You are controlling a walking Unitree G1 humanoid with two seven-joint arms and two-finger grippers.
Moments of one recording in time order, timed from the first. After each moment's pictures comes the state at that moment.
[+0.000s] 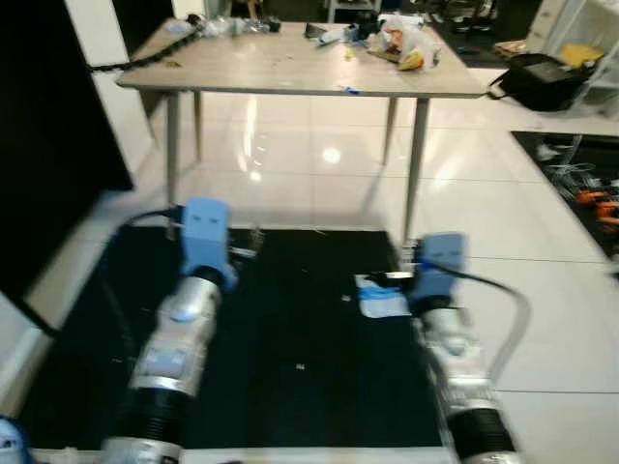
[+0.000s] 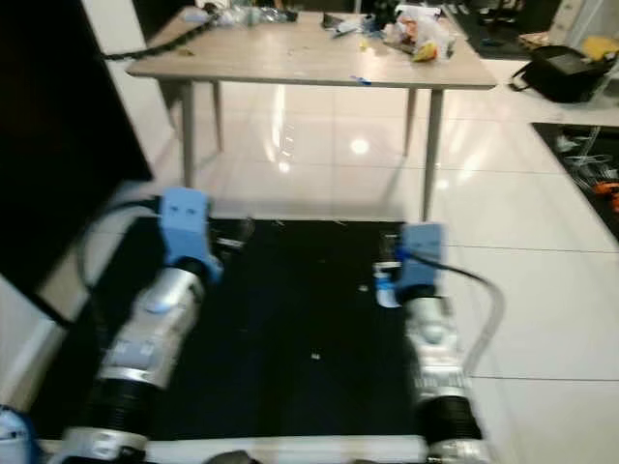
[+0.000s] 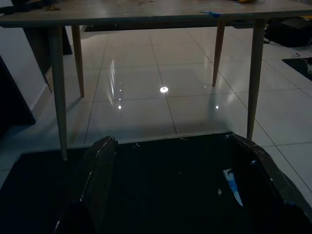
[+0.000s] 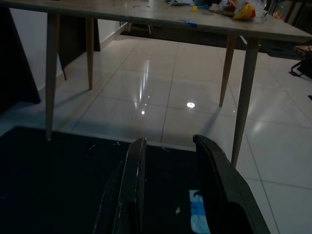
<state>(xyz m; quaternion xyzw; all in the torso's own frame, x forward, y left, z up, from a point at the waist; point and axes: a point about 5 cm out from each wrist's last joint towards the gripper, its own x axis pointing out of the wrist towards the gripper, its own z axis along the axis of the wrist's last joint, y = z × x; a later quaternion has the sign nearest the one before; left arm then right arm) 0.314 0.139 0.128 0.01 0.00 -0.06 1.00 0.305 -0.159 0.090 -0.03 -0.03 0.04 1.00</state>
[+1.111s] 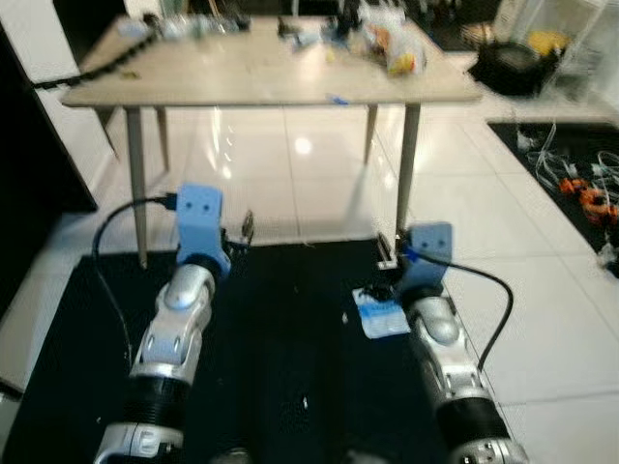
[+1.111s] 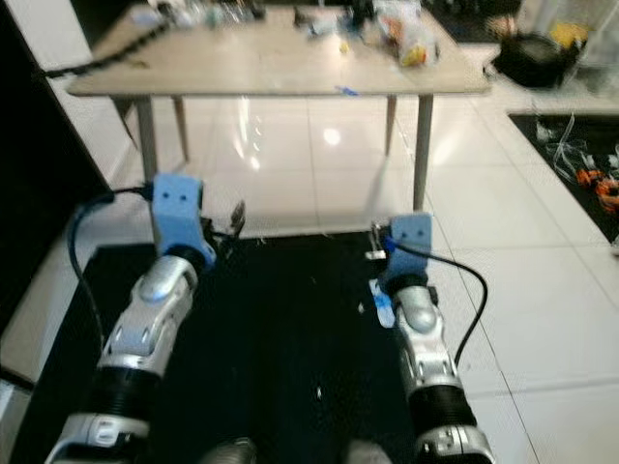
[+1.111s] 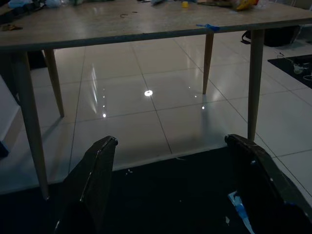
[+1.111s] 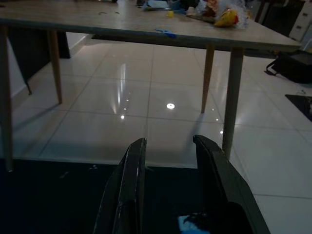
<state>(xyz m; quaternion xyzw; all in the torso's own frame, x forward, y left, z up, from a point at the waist) 0.319 0.136 0.131 0.01 -0.01 -0.06 1.00 0.308 -0.166 0.094 -0.03 -0.03 0.03 1.00</state>
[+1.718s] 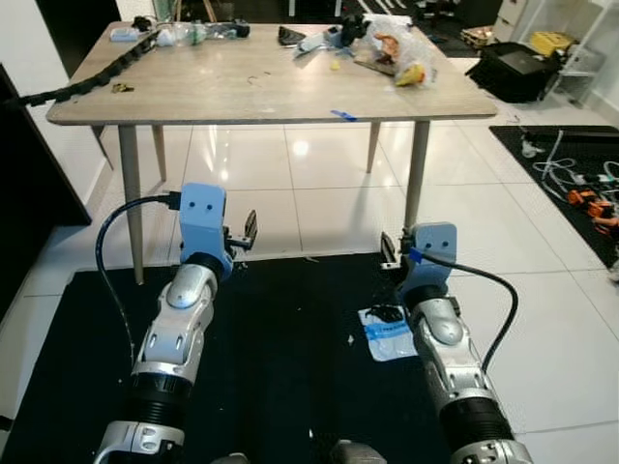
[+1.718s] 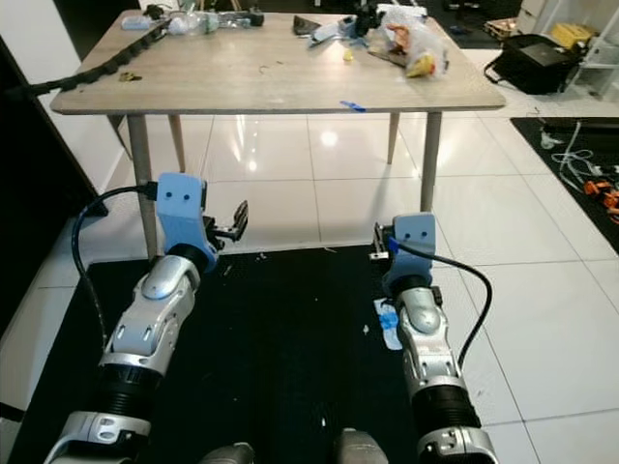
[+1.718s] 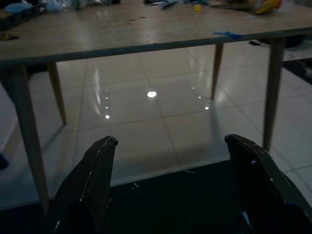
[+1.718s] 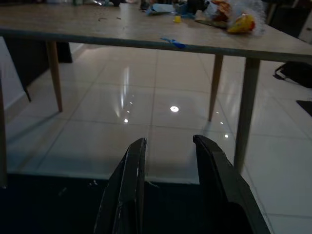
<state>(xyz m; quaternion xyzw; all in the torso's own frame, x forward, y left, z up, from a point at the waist) 0.320 0.134 0.131 0.01 -0.01 -0.07 1.00 0.308 -0.166 0.095 -0.03 -0.04 0.03 1.00</state>
